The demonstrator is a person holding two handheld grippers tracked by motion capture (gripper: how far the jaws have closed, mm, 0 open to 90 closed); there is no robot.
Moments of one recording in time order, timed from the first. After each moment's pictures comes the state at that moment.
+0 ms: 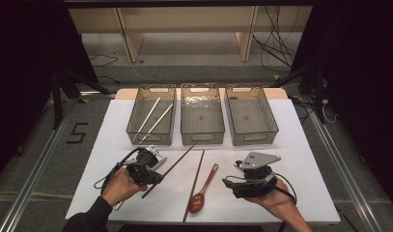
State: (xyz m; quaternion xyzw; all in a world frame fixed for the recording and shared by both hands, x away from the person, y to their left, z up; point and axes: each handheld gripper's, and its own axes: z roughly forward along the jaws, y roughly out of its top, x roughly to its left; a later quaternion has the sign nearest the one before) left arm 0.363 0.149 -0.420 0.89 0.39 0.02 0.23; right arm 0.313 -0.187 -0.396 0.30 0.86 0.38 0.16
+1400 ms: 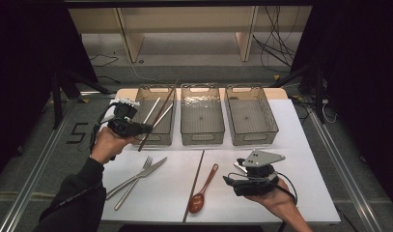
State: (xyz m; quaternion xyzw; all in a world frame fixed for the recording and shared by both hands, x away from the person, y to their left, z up) left arm 0.446 0.197 -0.343 0.81 0.46 0.09 0.36; right arm 0.314 -0.190 -0.394 0.31 0.85 0.40 0.16
